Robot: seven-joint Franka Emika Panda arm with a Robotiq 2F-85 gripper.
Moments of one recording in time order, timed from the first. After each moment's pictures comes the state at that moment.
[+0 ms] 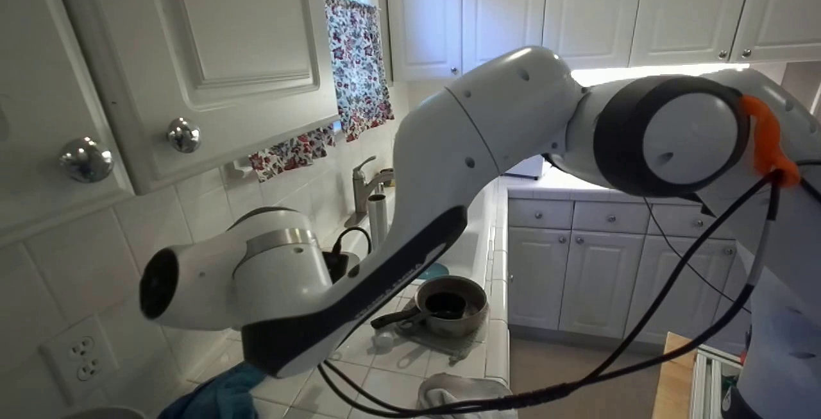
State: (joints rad) arm 0.51 0.73 0.24 -1.35 -0.93 1.61 0.61
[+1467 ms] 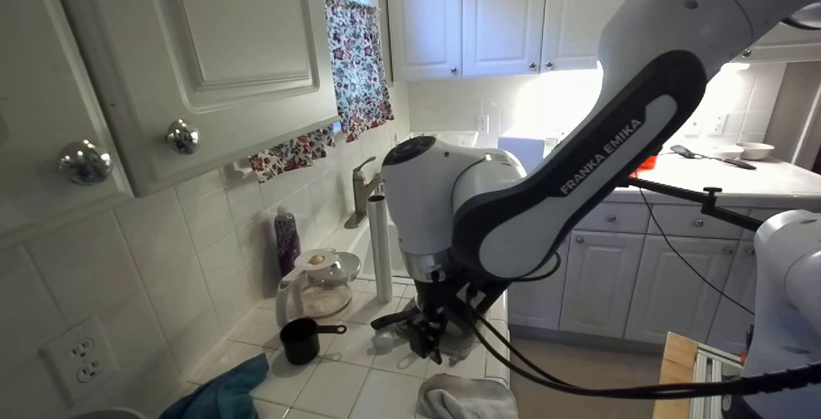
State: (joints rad) arm 0.28 -0.06 0.23 -2.40 -0.19 2.22 0.74
